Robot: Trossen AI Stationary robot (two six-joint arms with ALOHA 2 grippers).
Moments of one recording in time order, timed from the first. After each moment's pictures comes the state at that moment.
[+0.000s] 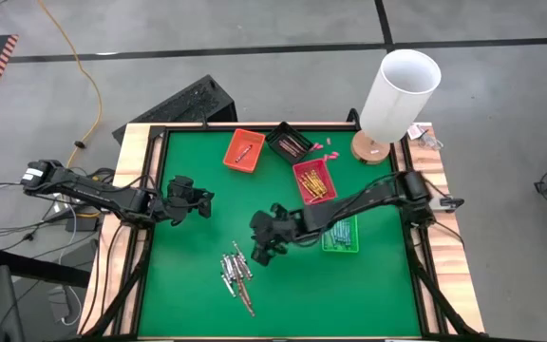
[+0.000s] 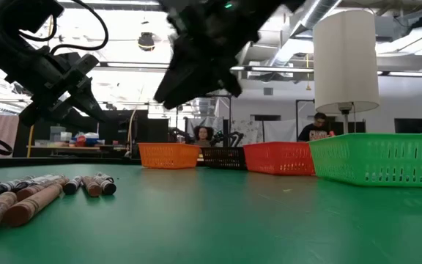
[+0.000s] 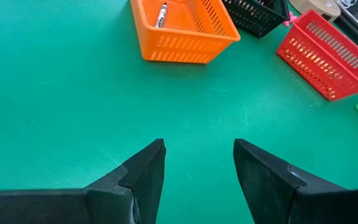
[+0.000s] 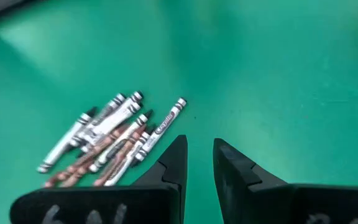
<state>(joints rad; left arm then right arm) -0.18 0.78 0.29 -0.22 -0.72 -1.04 0.23 1.94 1.48 -0.30 0.25 0.55</state>
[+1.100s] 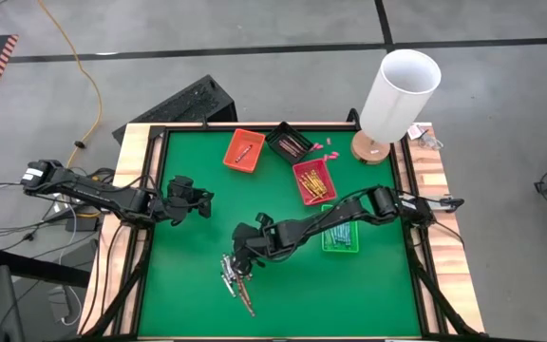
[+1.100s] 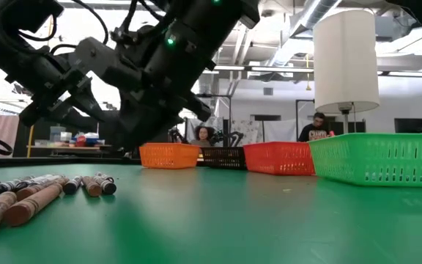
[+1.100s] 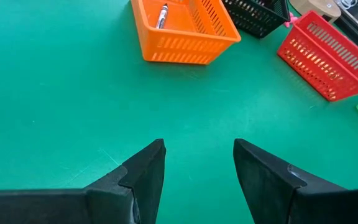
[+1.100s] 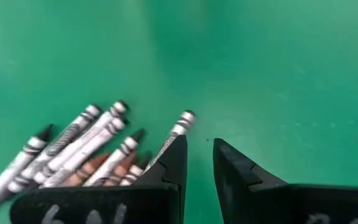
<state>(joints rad) -0.18 0.78 0.29 -0.22 -0.72 -1.04 0.26 2.25 1.82 -0.44 0.38 0.58</state>
